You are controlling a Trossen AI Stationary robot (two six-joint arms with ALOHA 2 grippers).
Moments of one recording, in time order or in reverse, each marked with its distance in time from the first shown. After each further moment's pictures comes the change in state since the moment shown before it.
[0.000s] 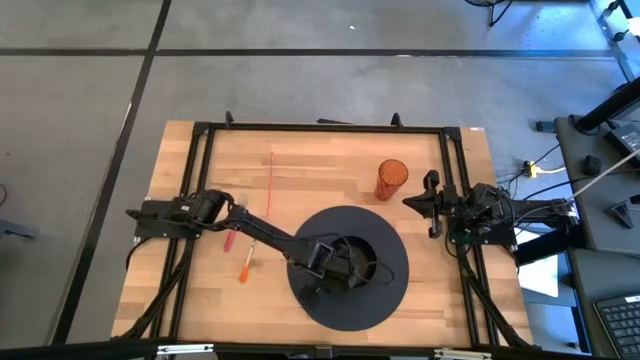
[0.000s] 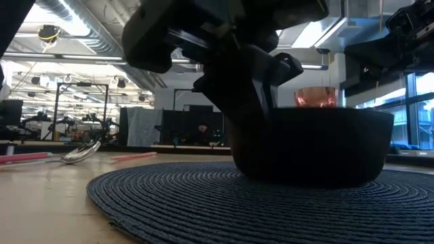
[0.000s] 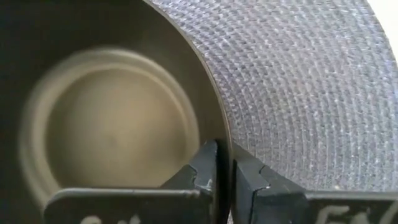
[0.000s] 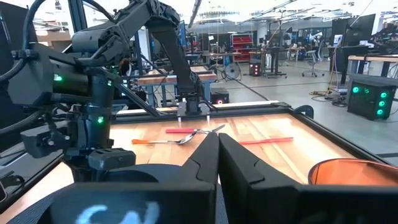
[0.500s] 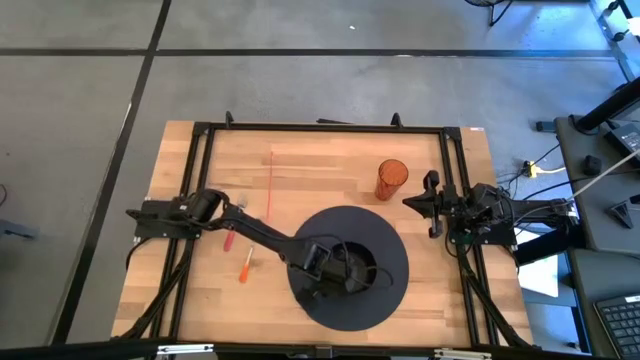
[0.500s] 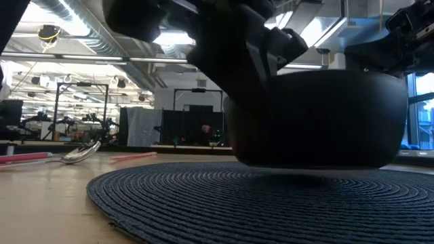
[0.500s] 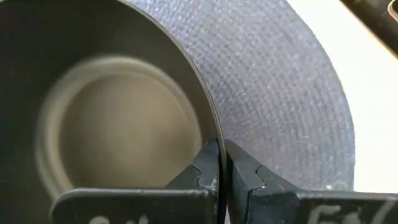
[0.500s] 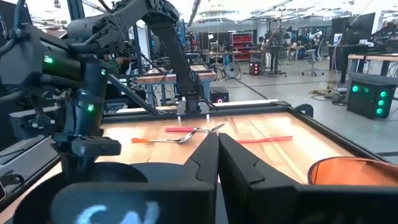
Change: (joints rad) left arm -0.015 -0.034 0.000 0.002 0.042 0.042; right arm 0.000 0.000 0.000 -0.004 0.000 0.000
